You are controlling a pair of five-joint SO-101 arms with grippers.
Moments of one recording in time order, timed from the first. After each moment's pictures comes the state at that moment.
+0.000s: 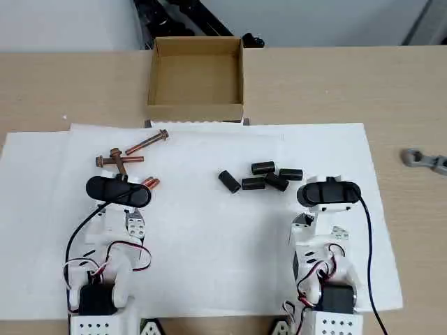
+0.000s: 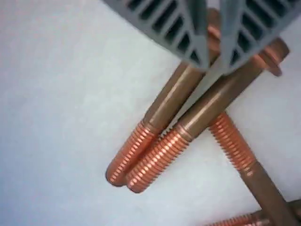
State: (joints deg) left arm -5.8 -103.4 95.2 58.2 -9.7; right arm 1.1 -103.6 95.1 59.9 -0.6
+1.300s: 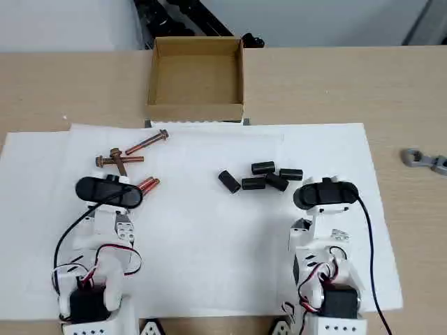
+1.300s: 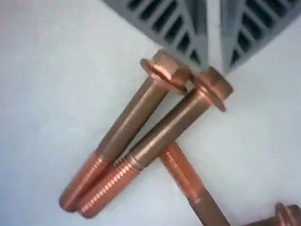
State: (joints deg) left arm -11.1 -101.1 86.4 66.9 -13.4; right arm 0.0 -103.3 88.4 68.7 1.2
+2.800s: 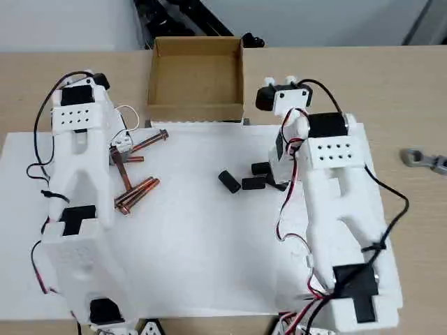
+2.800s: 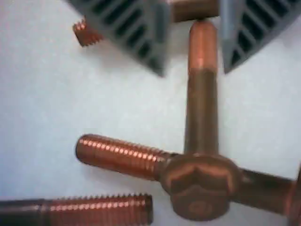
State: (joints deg) left arm -11.2 28.7 -23.9 96.8 24.5; right arm -9.1 -4.4 4.7 88.4 6.9
